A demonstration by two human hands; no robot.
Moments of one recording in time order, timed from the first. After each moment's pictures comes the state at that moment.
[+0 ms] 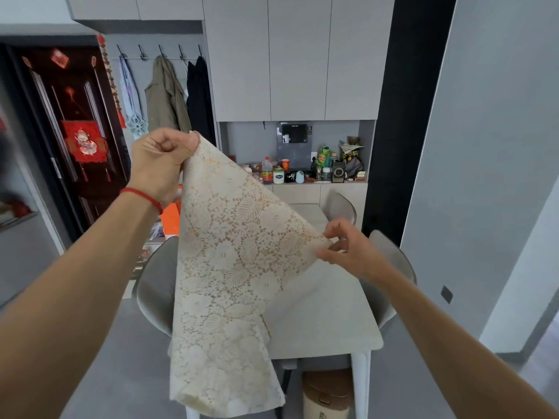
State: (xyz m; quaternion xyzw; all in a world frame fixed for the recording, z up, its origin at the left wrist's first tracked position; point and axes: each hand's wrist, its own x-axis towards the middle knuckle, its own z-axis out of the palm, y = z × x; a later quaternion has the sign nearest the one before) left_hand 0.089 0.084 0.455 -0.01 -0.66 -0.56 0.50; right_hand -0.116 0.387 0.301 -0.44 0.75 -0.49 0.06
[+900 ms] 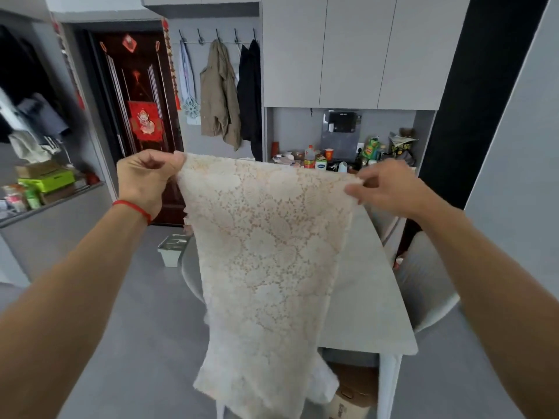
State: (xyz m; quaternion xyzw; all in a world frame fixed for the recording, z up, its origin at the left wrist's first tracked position) left_hand 0.172 0.004 0.398 0.14 -0.64 -0.50 0.56; right_hand -0.099 0.342 0.426 -0.52 0.80 -0.26 -0.12
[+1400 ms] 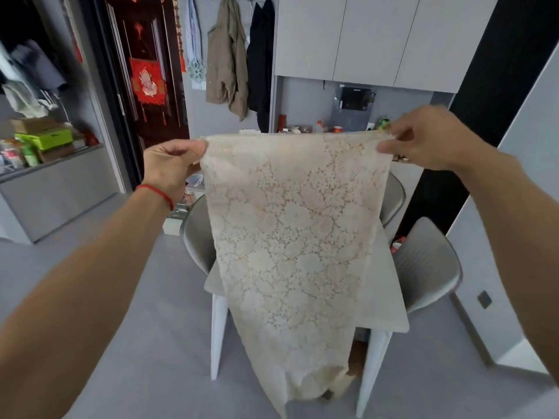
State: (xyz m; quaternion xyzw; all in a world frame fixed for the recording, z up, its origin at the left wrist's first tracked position) left_hand 0.163 0.018 0.355 0.18 -0.59 -0.59 0.52; right_hand -0.106 0.343 0.465 -0.53 0.81 -0.17 -0.19
